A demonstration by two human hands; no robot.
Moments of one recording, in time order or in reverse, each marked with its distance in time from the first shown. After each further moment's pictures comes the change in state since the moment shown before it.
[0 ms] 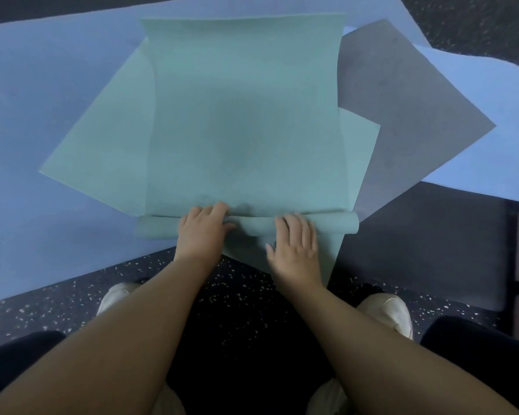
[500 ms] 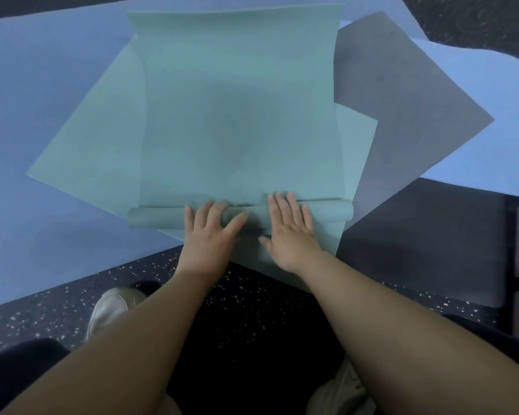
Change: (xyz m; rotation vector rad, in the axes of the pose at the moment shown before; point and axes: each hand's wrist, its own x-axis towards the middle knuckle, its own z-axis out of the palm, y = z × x) left_hand -0.013 0.004 0.020 0.167 0.227 0.314; right_hand 0.043 0.009 -0.019 -0.004 -0.537 -0.028
